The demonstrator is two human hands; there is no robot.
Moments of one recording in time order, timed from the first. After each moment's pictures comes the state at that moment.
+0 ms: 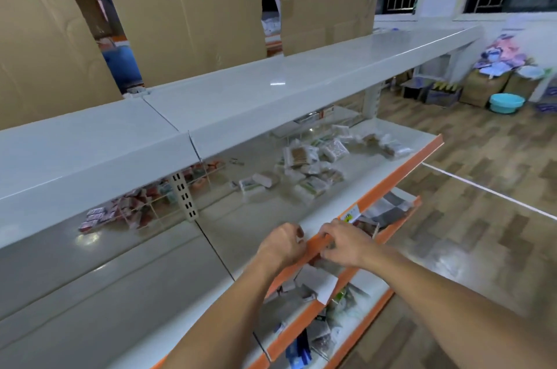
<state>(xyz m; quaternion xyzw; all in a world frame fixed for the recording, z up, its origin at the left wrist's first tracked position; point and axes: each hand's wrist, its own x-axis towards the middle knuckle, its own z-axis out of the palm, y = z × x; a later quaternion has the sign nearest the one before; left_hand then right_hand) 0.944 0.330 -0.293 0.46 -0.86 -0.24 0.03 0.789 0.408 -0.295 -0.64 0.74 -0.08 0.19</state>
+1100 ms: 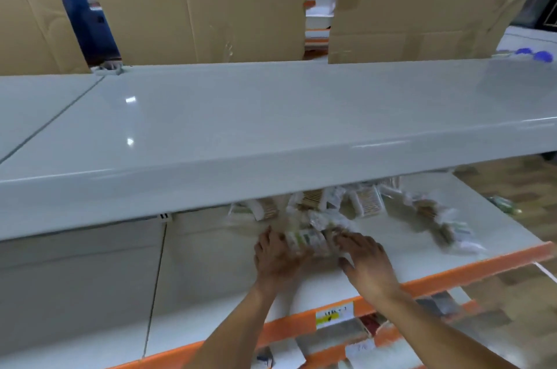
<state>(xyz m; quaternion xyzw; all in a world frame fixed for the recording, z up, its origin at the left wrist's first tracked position) 0.804 0.213 -0.364 0.71 -0.58 -0.33 0.22 0.601 0.244 -0.352 -0.75 0.65 -0.13 0.01</state>
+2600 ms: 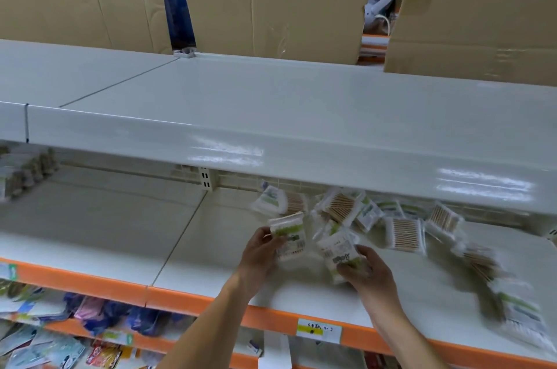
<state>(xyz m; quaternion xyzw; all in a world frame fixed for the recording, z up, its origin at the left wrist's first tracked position) 0.821 0.232 -0.366 0.52 -0.21 -0.55 0.62 0.592 0.215 -0.349 -0.50 0.53 -0.42 0.55</state>
